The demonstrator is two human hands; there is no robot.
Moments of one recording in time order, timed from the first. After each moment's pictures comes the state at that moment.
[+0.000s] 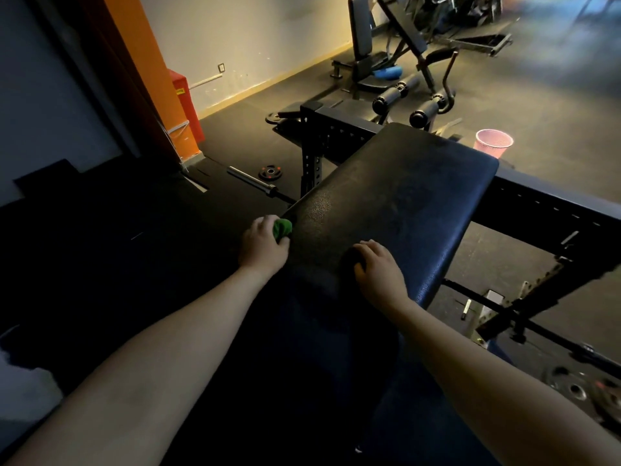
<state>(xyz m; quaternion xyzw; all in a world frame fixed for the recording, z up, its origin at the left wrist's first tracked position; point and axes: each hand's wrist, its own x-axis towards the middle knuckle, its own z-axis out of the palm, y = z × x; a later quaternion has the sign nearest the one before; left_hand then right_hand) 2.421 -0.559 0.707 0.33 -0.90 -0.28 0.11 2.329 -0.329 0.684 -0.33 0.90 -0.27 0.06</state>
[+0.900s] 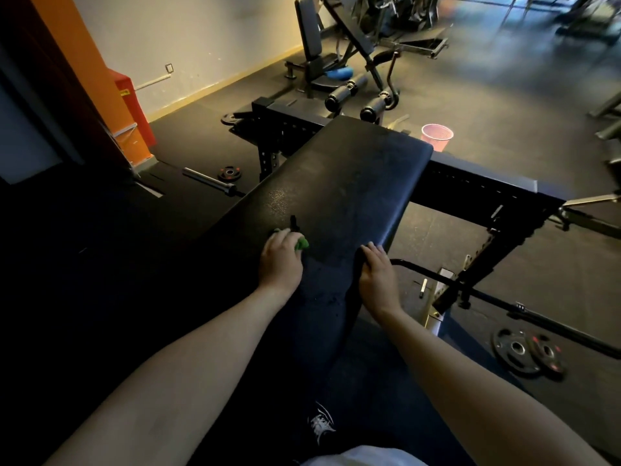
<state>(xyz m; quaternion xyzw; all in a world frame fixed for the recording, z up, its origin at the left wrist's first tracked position) 2.421 -0.429 0.682 0.21 -0.92 -0.27 0.16 2.362 -0.239 0.658 -0.14 0.90 -0.42 0.03</state>
